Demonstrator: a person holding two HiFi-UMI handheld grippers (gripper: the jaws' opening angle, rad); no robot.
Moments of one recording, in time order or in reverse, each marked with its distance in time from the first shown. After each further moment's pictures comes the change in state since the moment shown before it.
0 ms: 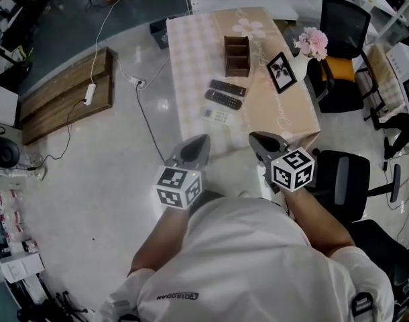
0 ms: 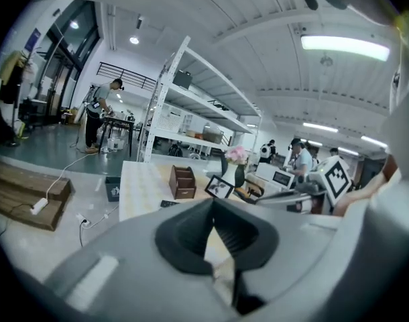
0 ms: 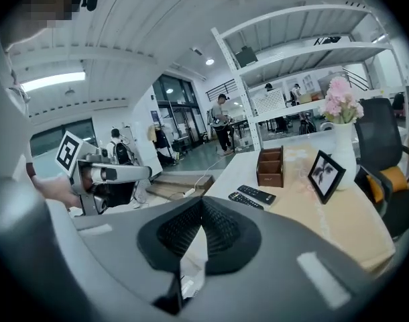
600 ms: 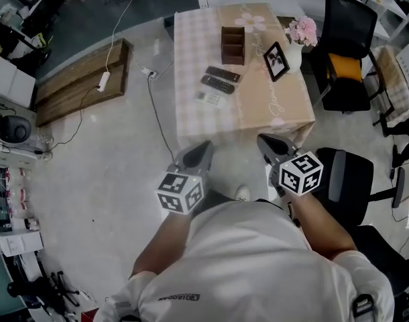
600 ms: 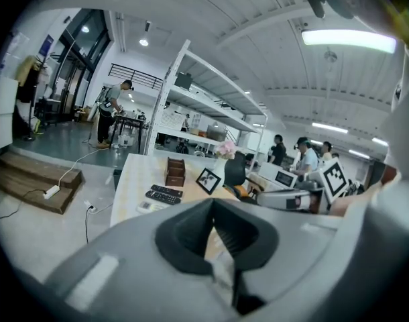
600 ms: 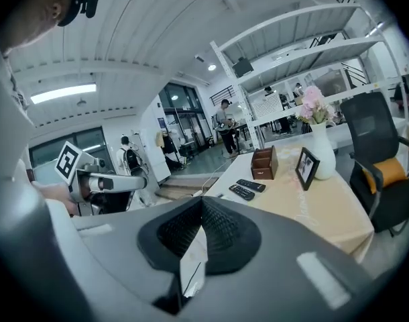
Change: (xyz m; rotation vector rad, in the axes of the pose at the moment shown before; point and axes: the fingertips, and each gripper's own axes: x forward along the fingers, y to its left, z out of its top) left arm -0.035 -0.110 -0.038 -0.053 -0.002 0.086; right arm -0.111 0.000 -0.034 0.021 -0.039 0.070
